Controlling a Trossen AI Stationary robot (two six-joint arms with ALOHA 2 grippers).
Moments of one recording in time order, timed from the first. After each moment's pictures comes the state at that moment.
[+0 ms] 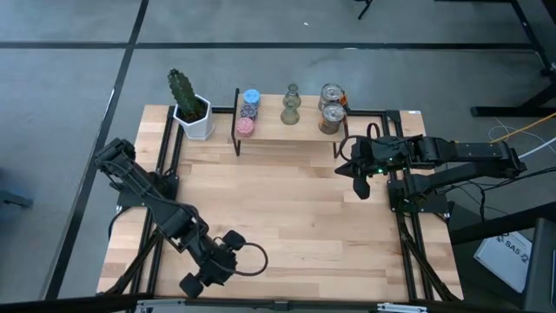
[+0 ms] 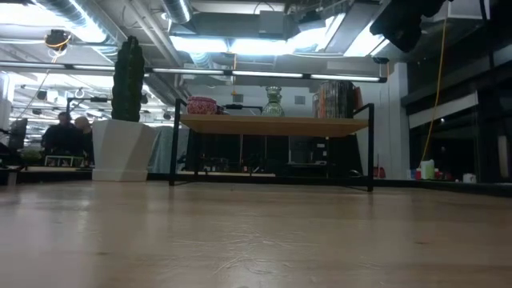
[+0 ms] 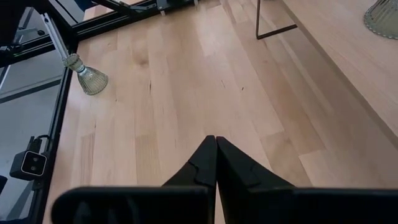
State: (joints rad) left arm -0.70 1.57 1.41 -0.74 0.12 -0.15; right arm 0.06 0.92 0.94 -0.65 0.05 0.33
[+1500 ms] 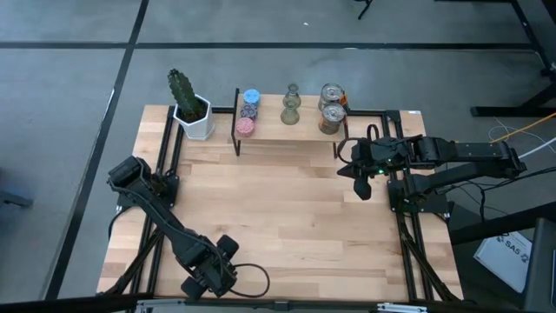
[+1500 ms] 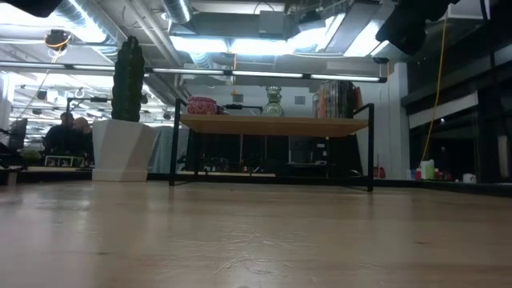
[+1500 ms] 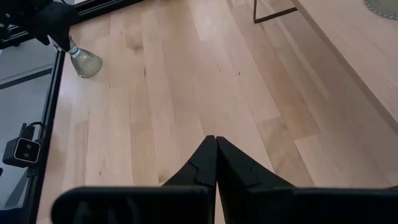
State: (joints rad) left arm -0.77 1.80 1.41 -0.97 0.07 -0.20; right arm 0.06 0.92 0.94 -0.71 0.05 0.33
